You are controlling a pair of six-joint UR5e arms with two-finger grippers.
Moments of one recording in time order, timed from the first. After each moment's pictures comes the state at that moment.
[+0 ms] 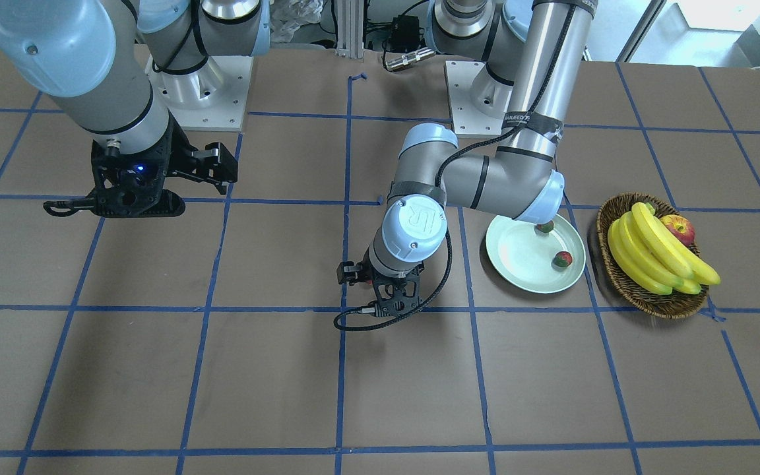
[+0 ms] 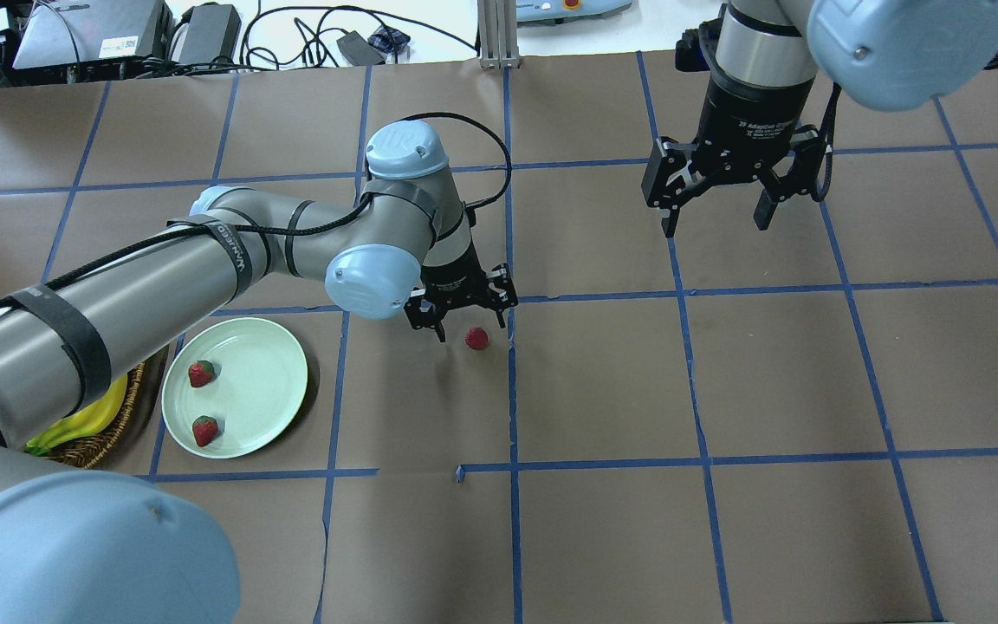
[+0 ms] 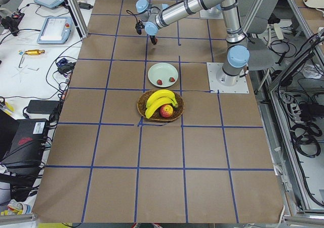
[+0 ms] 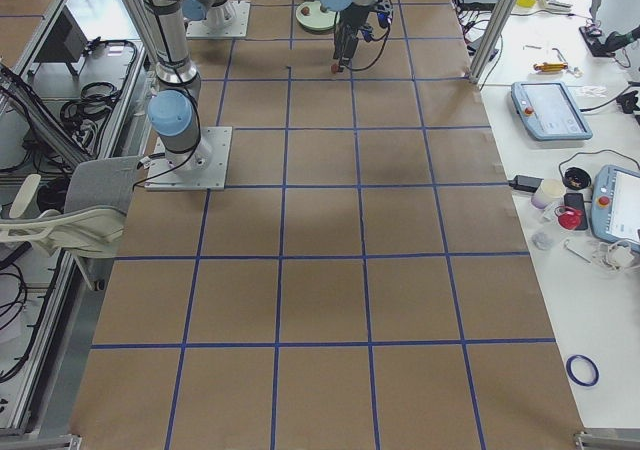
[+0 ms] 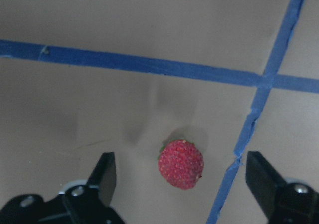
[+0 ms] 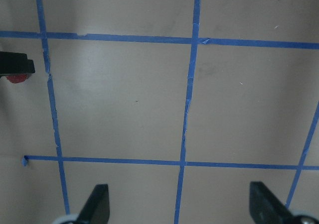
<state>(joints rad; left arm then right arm) -1.84 -2.08 -1.73 -1.08 1.39 -0.42 1.63 -1.42 1.48 -1.42 -1.56 0.00</state>
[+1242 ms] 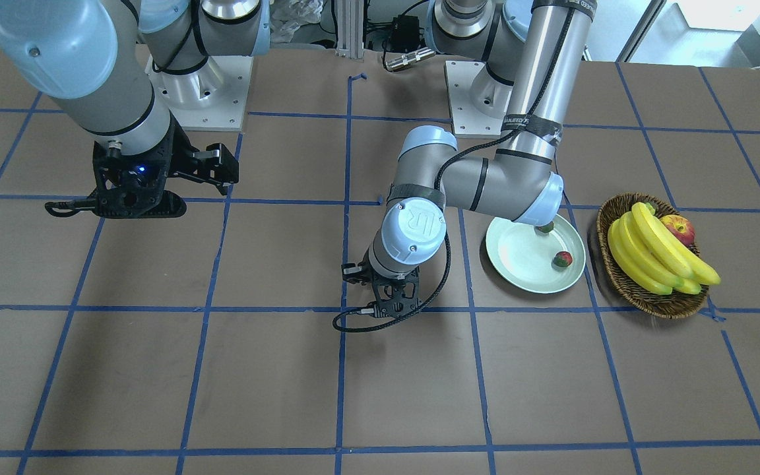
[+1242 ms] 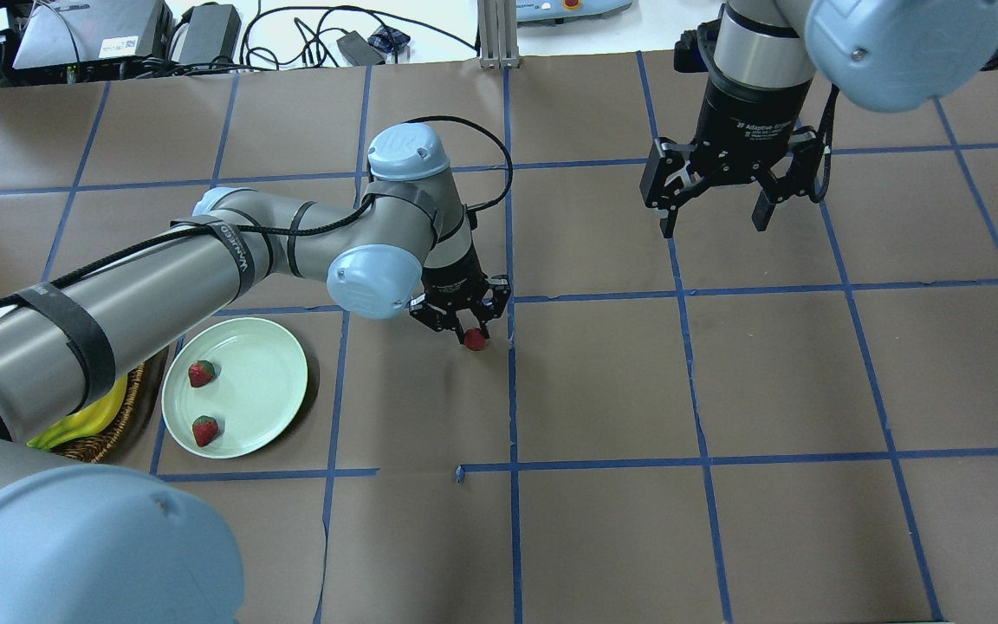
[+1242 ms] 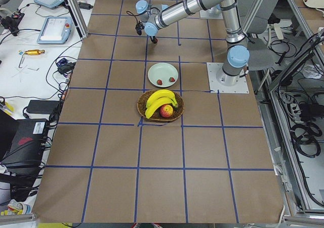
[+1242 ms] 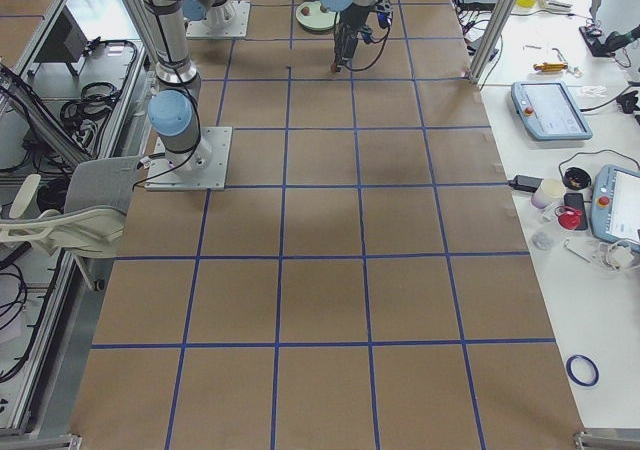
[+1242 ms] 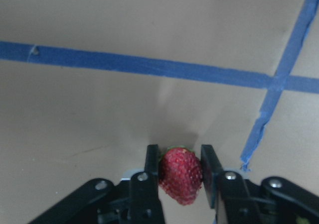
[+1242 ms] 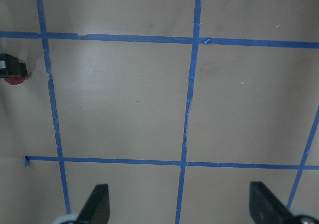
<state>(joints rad) -1.84 -2.08 -1.73 -1.09 1.39 -0.40 1.63 -1.41 1.48 -1.42 -1.56 0.01</state>
